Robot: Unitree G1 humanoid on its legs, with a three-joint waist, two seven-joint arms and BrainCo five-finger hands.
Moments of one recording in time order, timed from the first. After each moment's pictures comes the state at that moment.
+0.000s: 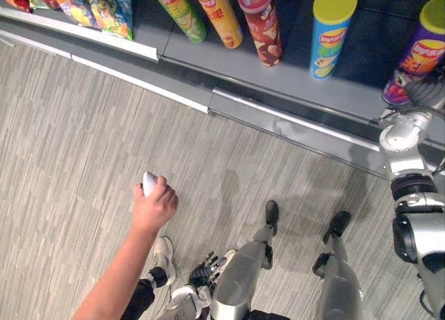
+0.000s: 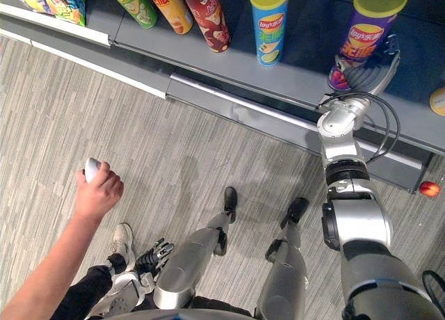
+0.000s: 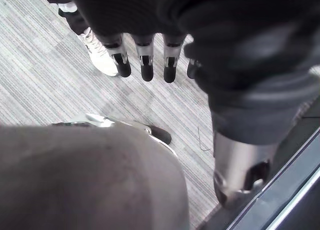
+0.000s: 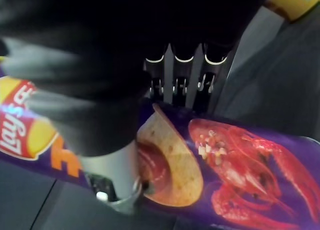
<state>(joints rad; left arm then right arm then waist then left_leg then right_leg) 0.06 0.16 -0.29 0.80 -0.67 -0.03 -0.12 -0.96 -0.56 -0.03 0.96 -0.08 -0.38 -0.80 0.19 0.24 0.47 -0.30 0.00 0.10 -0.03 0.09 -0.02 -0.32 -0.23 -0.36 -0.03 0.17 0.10</state>
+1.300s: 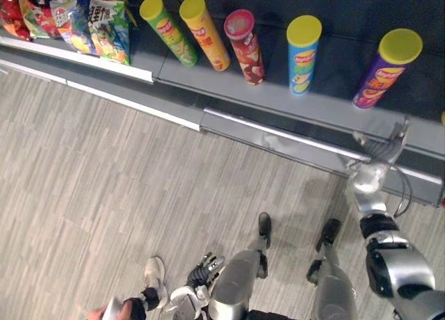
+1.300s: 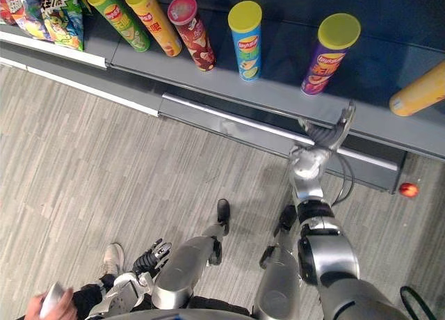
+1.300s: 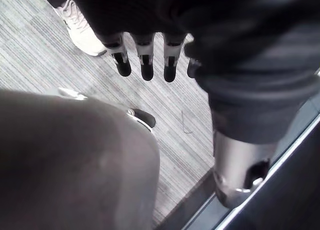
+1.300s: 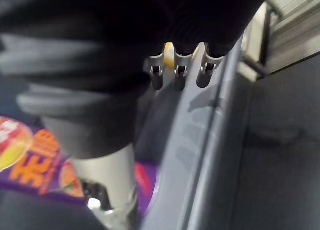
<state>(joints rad) 0.06 0.16 -0.20 0.83 -0.68 -0.04 -0.14 -0.61 -0.28 -0.12 0.89 -0.02 -0.33 -0.78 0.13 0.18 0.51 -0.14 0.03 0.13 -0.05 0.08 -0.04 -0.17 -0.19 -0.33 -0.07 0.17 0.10</state>
